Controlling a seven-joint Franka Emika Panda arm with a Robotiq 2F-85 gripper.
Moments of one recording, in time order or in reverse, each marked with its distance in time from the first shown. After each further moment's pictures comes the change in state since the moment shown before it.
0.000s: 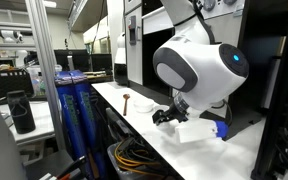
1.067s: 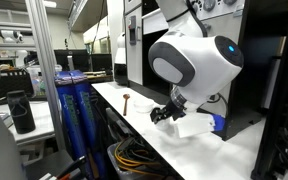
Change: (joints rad) arm -0.046 -0.057 0.066 -0.030 -0.077 0.017 0.014
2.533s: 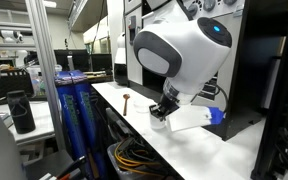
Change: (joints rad) arm 0.000 -0.143 0.015 -0.104 -0.042 0.106 0.078
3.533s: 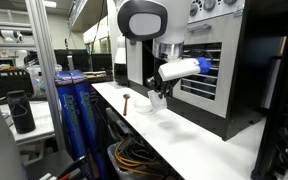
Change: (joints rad) arm 0.067 -0.202 0.164 0.006 -0.470 0.172 0.558
